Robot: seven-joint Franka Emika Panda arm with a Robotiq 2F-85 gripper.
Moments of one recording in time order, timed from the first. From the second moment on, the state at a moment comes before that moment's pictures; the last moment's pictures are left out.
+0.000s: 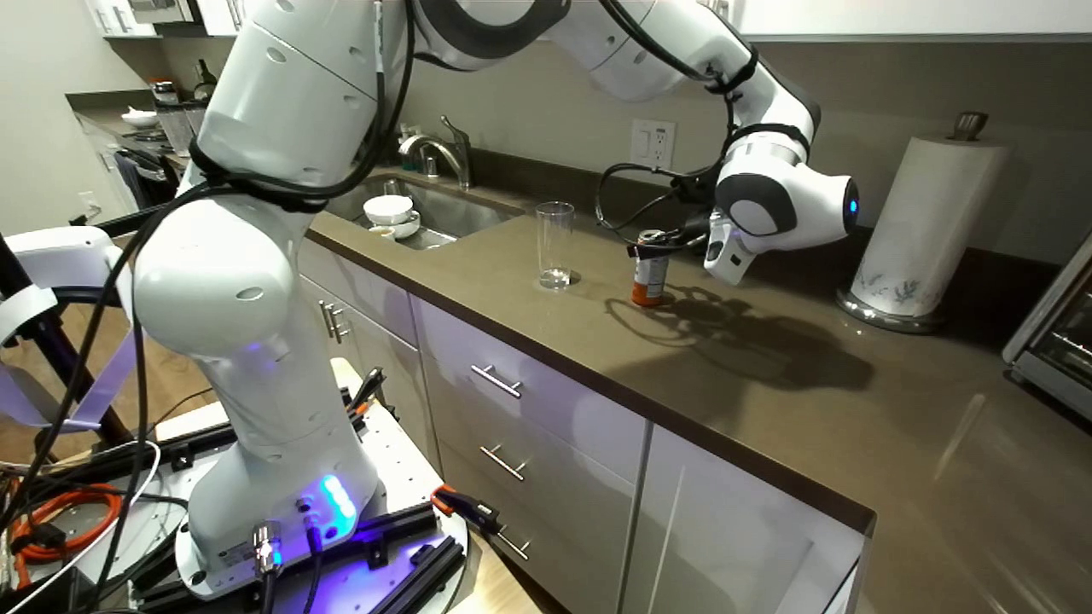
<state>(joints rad) -0.24 0.63 -0.19 -1.64 1.07 1.53 0.76</state>
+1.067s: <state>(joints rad) -0.22 0.62 -0.20 -1.66 1.07 1.53 0.76</state>
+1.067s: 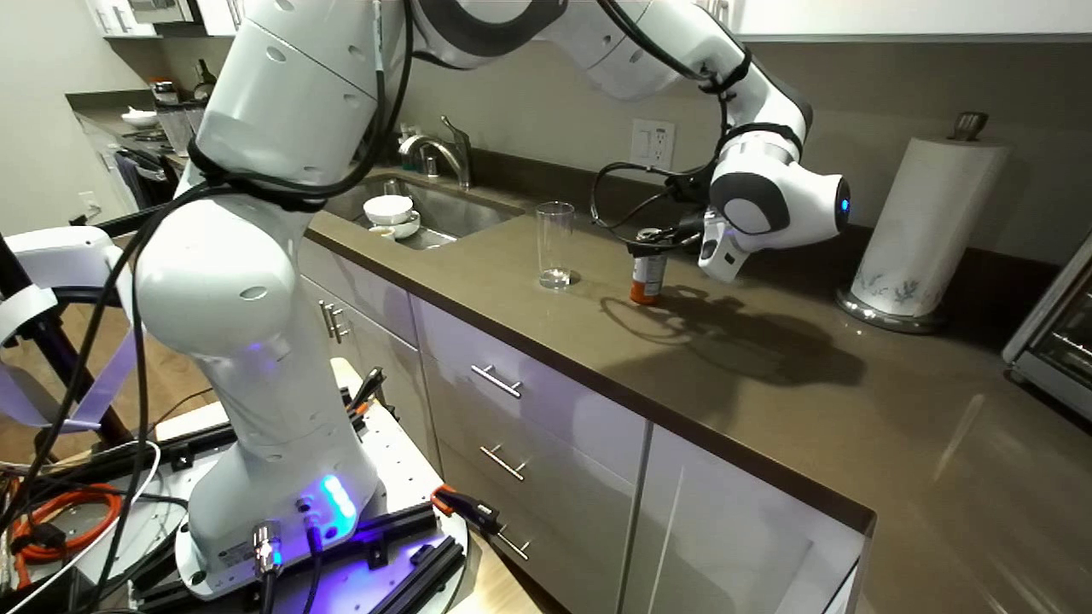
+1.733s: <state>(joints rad) -0.22 0.56 -0.23 -1.73 1.06 1.53 0.76</state>
